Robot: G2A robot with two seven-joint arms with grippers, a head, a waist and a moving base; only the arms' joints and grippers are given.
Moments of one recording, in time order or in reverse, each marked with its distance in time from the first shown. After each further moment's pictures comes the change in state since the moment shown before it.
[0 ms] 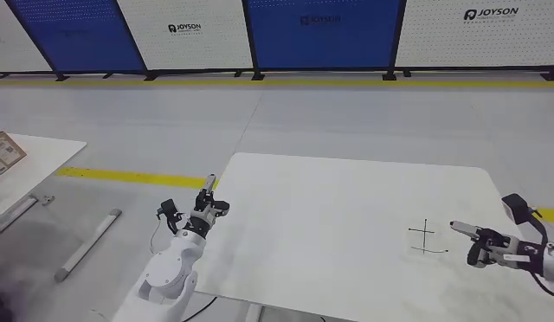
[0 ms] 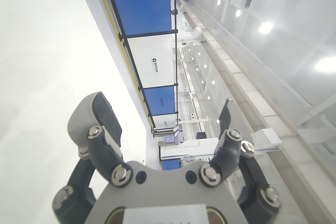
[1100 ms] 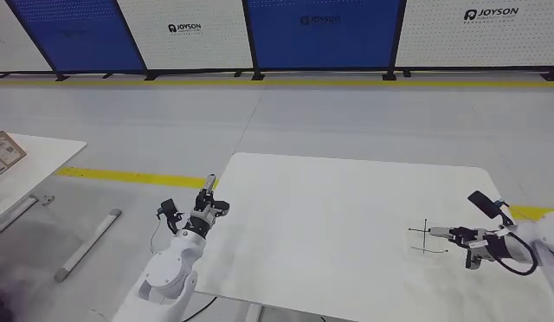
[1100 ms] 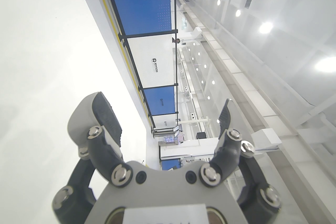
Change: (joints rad) left arm 0.000 0.000 0.000 0.000 0.000 0.000 0.000; right arm 0.257 0.093 -0.431 0.125 -0.182 0.151 0.000
